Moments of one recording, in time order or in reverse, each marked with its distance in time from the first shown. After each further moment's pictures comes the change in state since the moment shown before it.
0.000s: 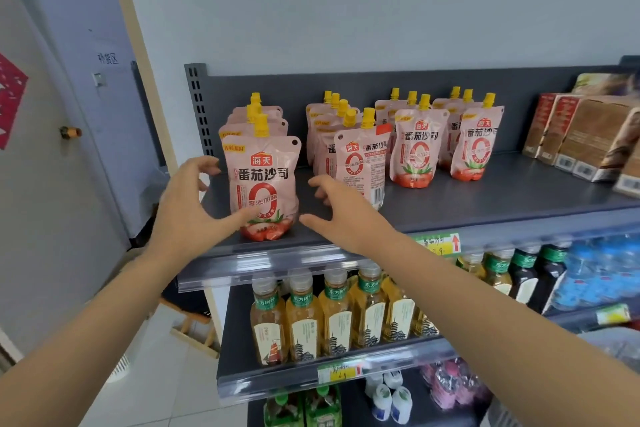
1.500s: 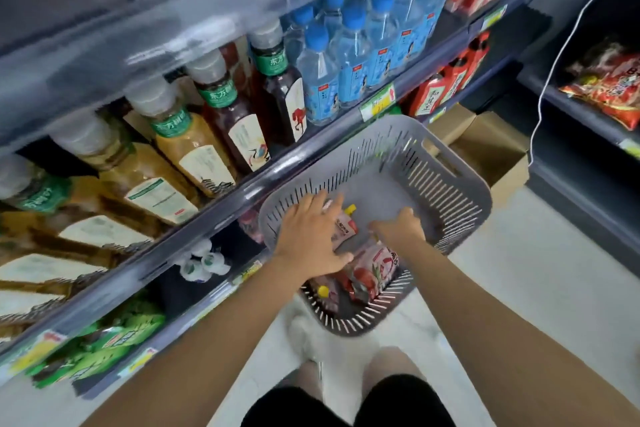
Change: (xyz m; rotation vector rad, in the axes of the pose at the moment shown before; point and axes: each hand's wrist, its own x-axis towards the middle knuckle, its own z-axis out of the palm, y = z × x) left_hand -0.240 0.253 0.541 0.320 -1.231 0.507; right_hand -0.367 0.461 -0.040 0.285 -0.077 1.744
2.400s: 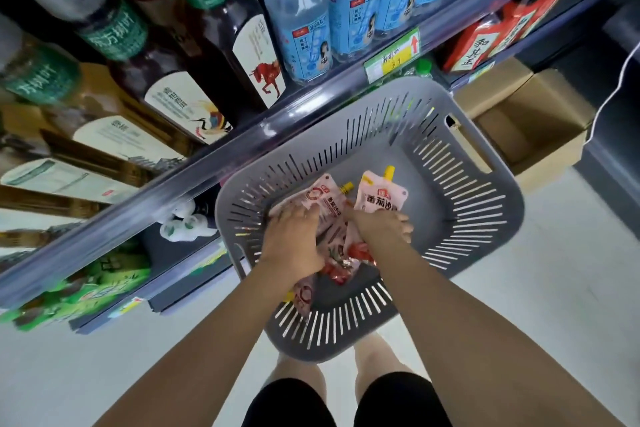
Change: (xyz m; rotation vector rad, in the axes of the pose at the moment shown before) left_hand 0.035 0.017 0.067 -0.085 -0.255 -0.304; right_hand 0.086 0.011 0.042 -0.038 -0.085 0.227
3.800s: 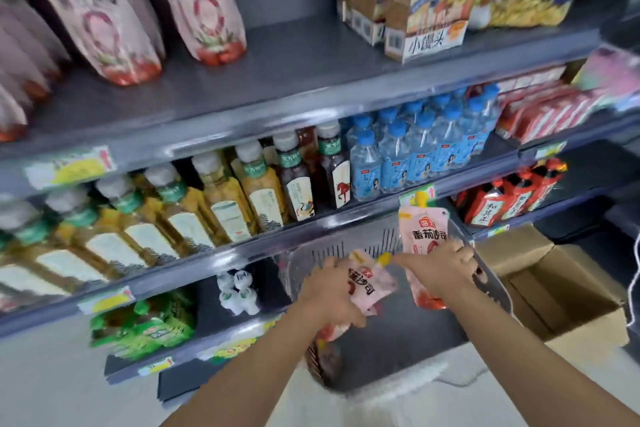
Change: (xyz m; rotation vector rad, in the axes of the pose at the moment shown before) left_hand -0.084 0.015 -0.070 -0.339 0.213 -0.087; right_hand -0.159 0.001 -0.127 -0.084 0.263 -0.618
